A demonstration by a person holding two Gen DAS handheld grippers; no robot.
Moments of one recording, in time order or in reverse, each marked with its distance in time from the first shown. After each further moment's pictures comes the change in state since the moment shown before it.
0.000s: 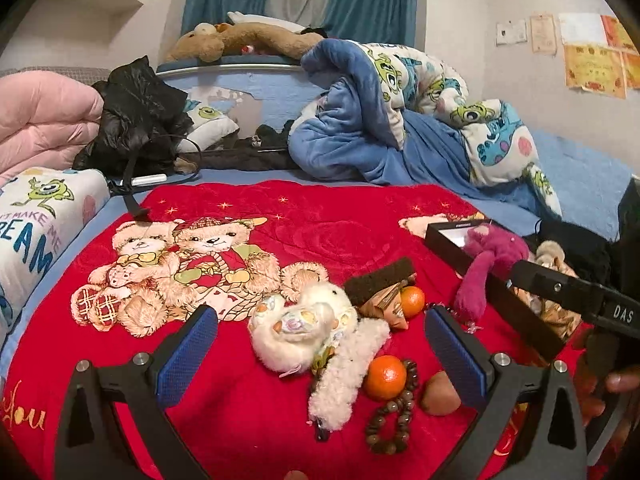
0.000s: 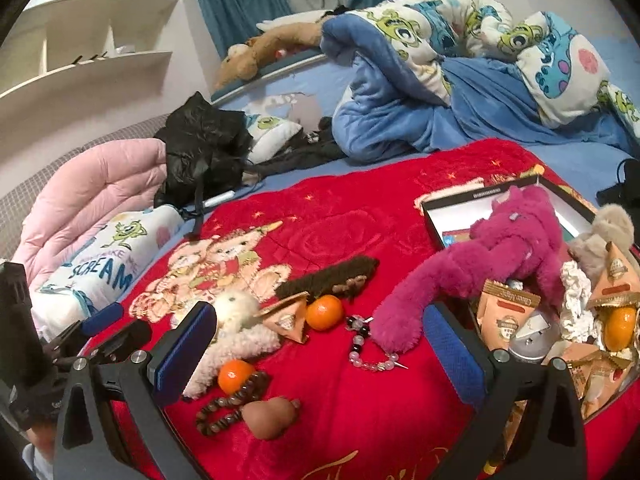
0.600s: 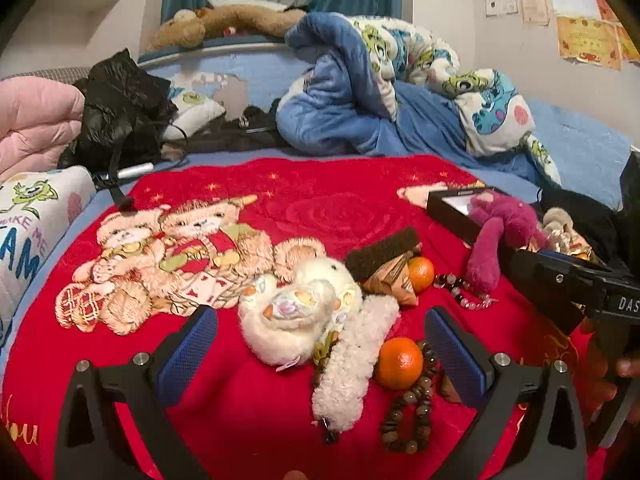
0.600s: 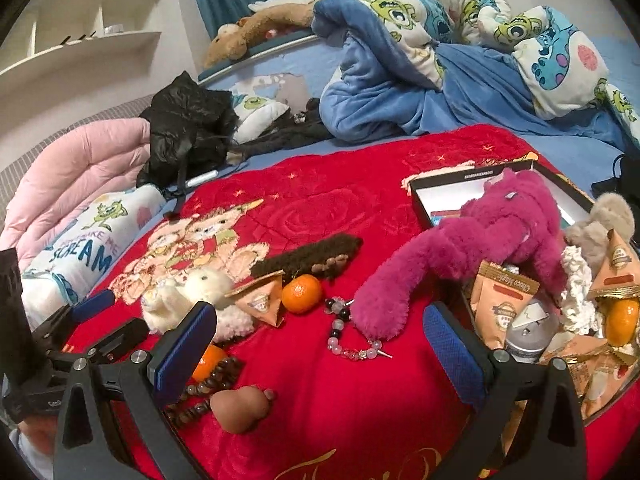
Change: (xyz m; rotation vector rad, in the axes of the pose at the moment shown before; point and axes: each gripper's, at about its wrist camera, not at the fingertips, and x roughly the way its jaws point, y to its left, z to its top) left arm 0.033 -0.005 -0.011 0.054 0.093 -0.018; right arm 0.020 -0.004 -0.010 -0.029 0.064 -0.056
